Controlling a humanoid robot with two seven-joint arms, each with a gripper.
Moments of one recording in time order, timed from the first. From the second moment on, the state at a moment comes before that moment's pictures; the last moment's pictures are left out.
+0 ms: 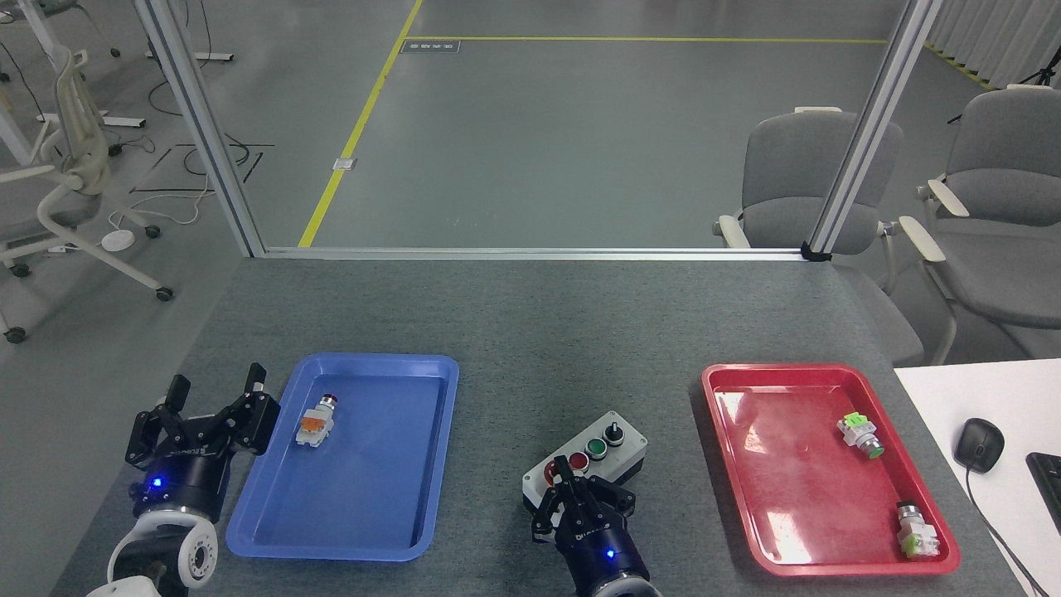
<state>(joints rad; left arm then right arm) -0.17 0.14 0.24 -1.42 -1.24 -0.19 0.09 -0.11 0.20 0.30 -1.20 1.62 0.02 -0.05</state>
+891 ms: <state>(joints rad) -0.09 0.02 0.08 -1.37 -1.28 -0.04 0.10 -0.05 0.16 0.15 -1.42 1.58 0.06 -0.05</state>
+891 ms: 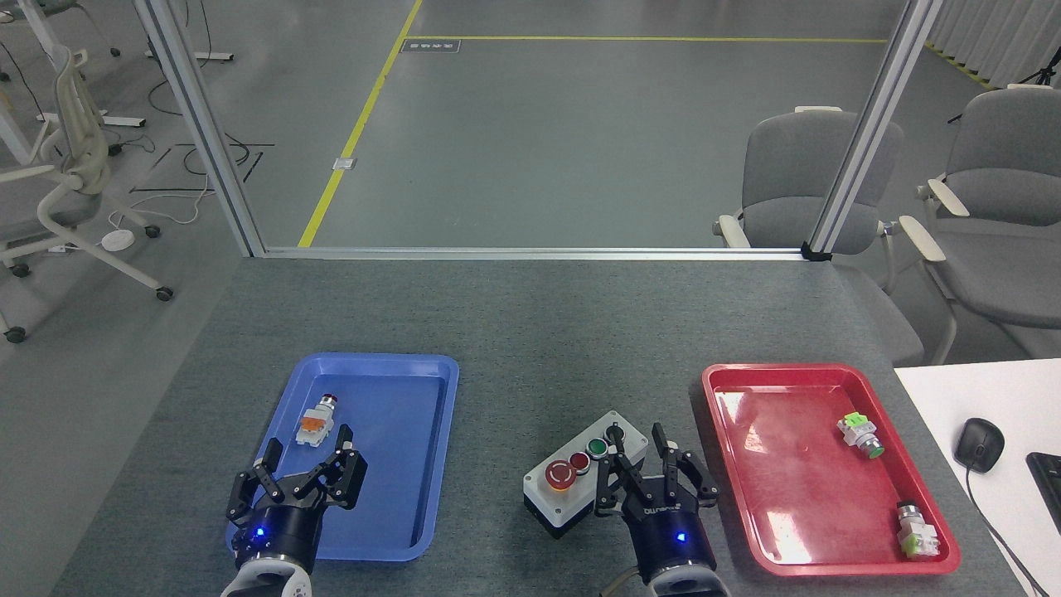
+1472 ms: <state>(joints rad) -0.09 0.02 0.08 -1.37 -1.26 -0.03 0.10 0.08 0.02 -0.07 -1.58 1.49 0.06 -0.06</state>
